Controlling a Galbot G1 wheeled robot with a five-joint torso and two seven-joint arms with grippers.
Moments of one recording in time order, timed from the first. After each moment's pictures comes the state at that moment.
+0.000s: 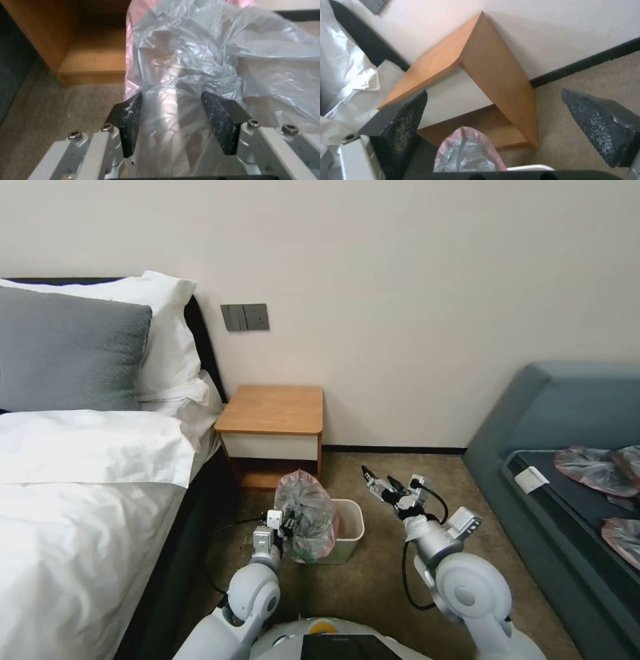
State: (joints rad) left arm 1.40 -1.23 -0.10 -2.06 -0.43 0.50 -0.52; right arm -1.51 1.25 0.47 2.39 0.95 -0.40 0.27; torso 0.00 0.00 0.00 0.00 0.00
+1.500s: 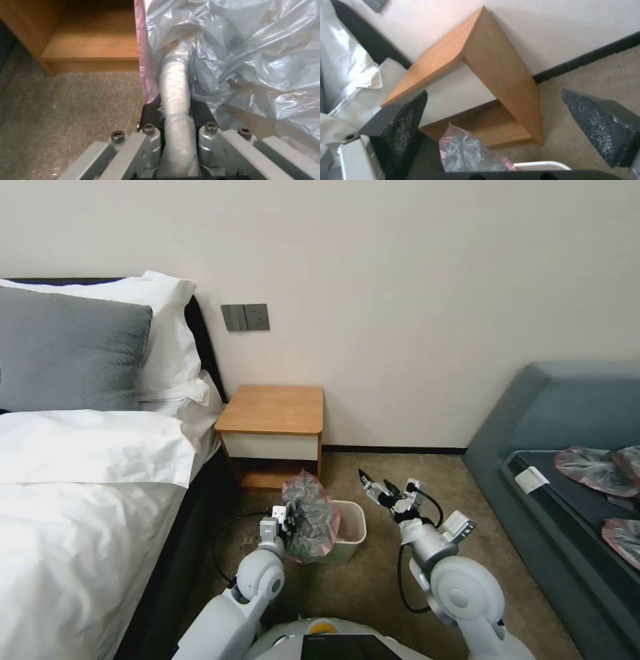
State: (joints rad) left arm 1.30 -1.22 -0.06 -1.97 -0.55 0.51 -0.56; right arm -1.52 1.30 0.46 2.38 0.92 -0.40 0.24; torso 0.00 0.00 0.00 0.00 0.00
